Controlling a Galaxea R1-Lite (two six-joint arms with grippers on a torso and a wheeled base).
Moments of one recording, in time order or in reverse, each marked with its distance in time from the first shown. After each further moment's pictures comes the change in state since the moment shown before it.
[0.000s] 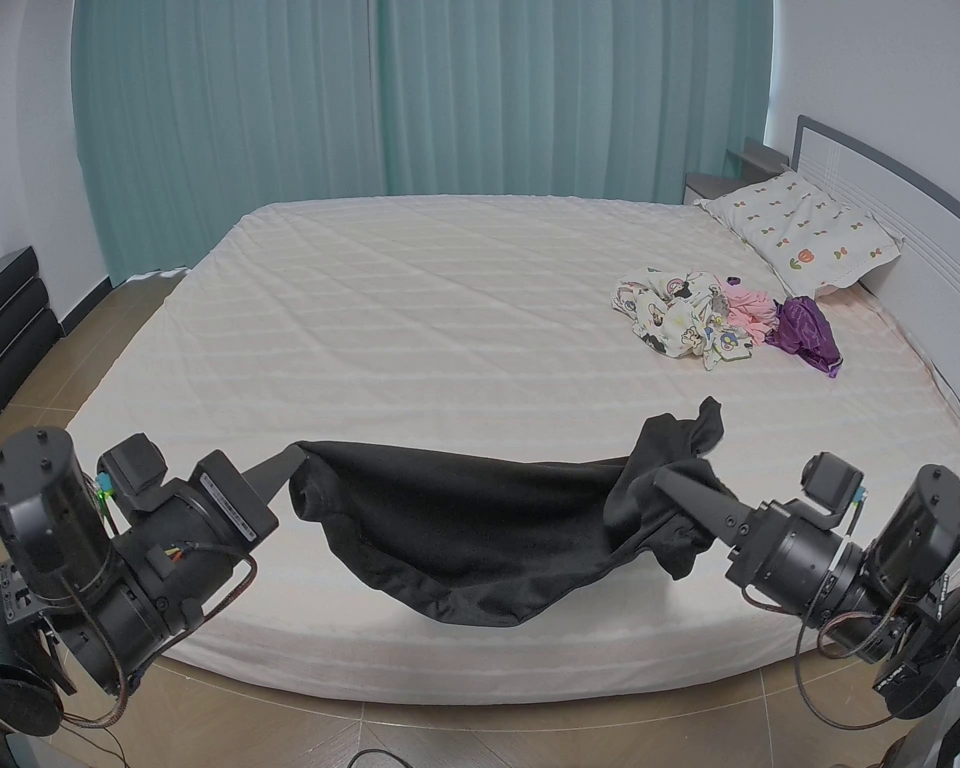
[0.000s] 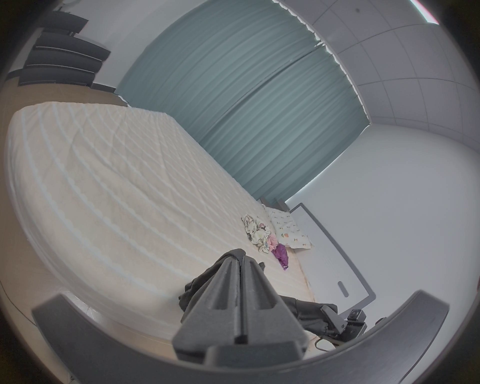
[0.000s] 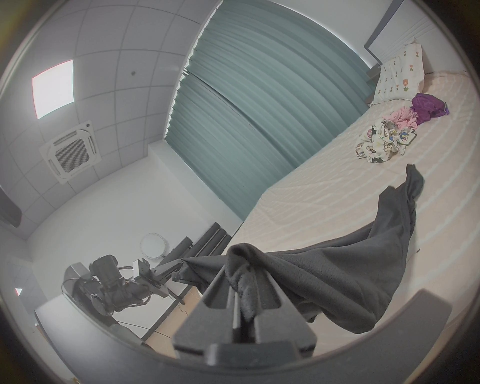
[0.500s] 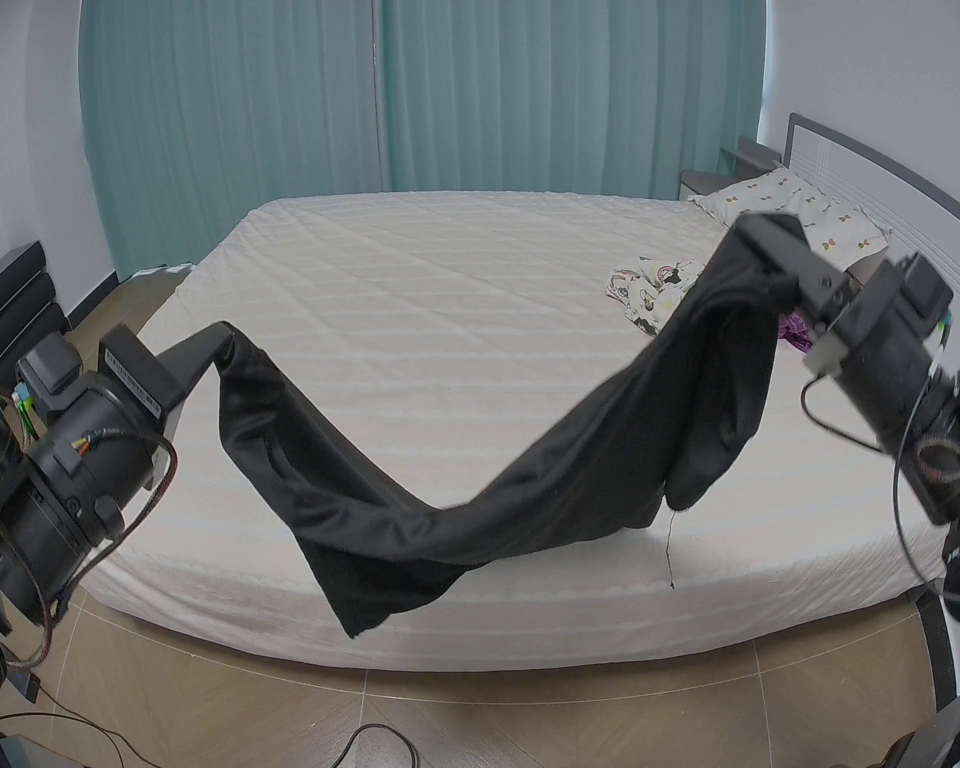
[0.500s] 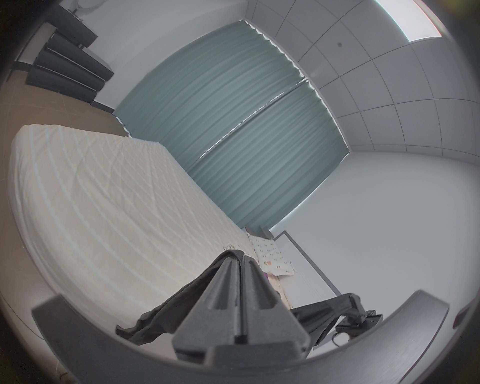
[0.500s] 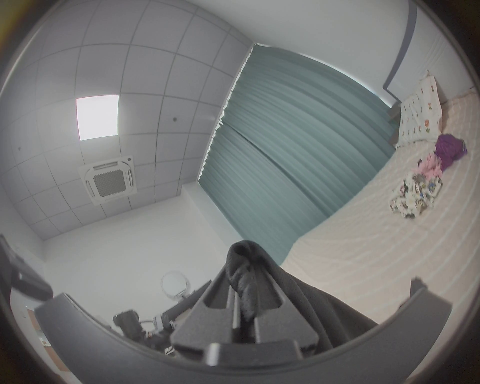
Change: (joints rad) left arm 0.080 -0.127 -0.155 0.065 0.012 0.054; right arm -0.077 -0.201 -0.389 0.213 0.021 0.000
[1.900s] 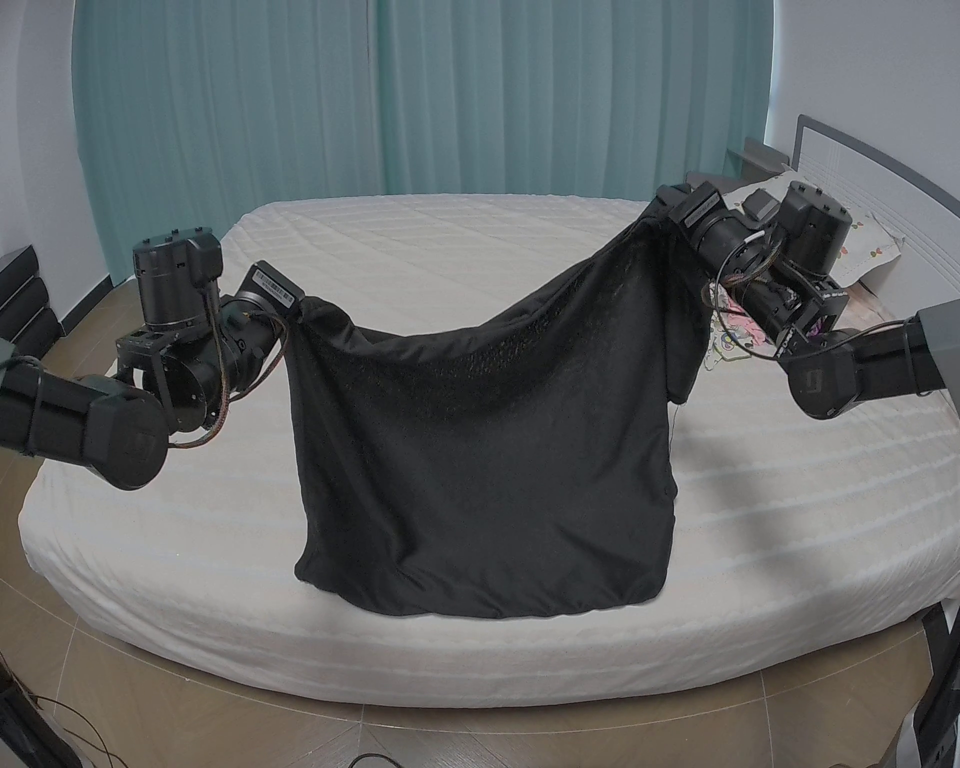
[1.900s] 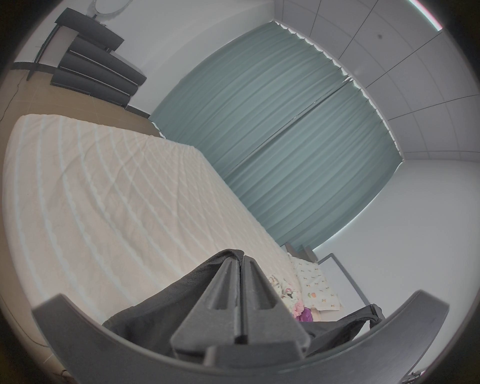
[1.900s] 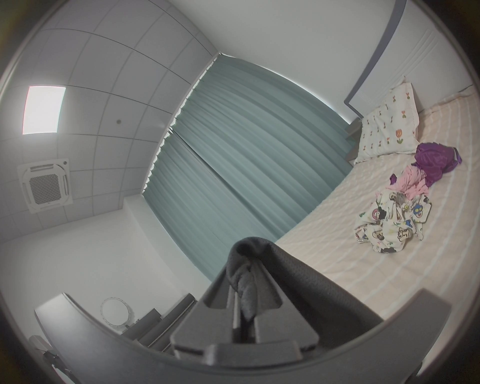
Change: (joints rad) left arm 0.314 0.586 -0.525 0.112 -0.087 -0.102; right arm -0.285 0.592 -0.839 0.385 -0.049 0.077
